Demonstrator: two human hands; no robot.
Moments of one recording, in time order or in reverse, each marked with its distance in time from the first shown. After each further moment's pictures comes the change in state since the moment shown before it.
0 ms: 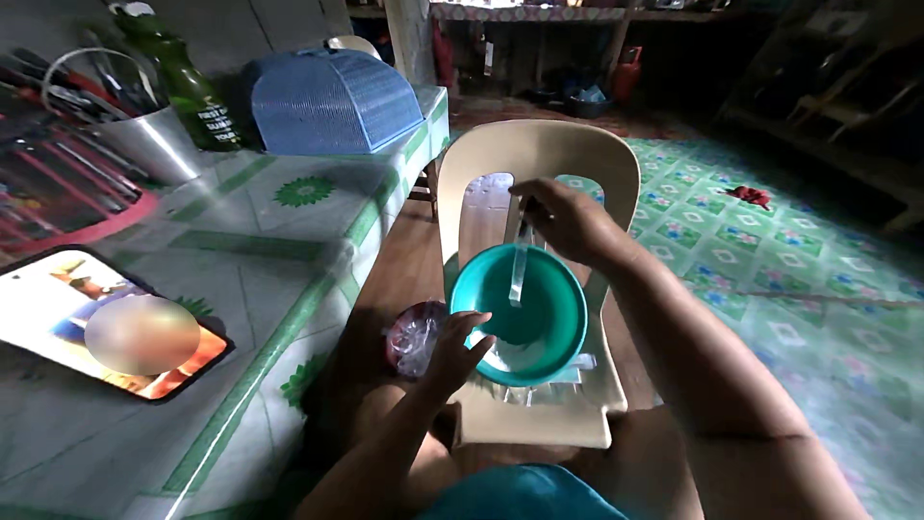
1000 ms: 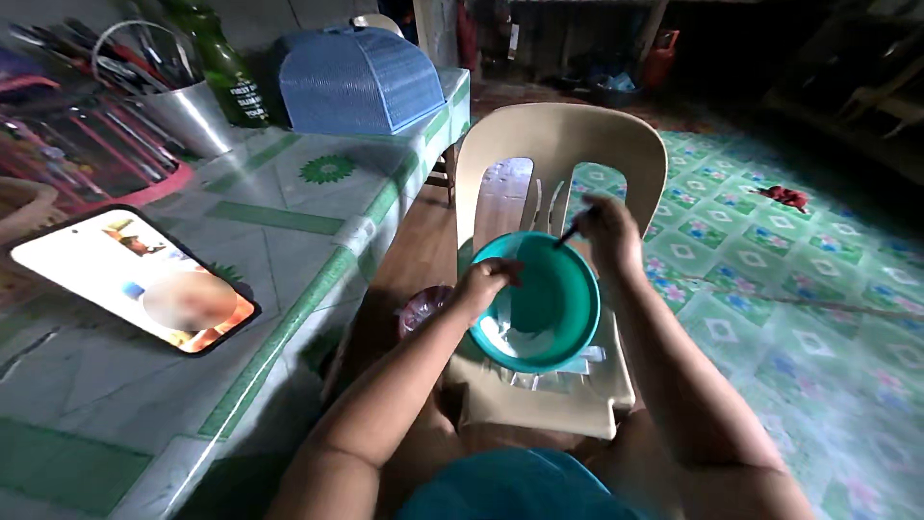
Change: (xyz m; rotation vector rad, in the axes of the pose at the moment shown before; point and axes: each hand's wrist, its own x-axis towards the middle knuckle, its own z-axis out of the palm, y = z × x) left_hand 0.084 0.045 -0.014 -0.524 -0.145 -0.404; right_hand -0.051 0.064 0.060 0.428 0.367 0.379
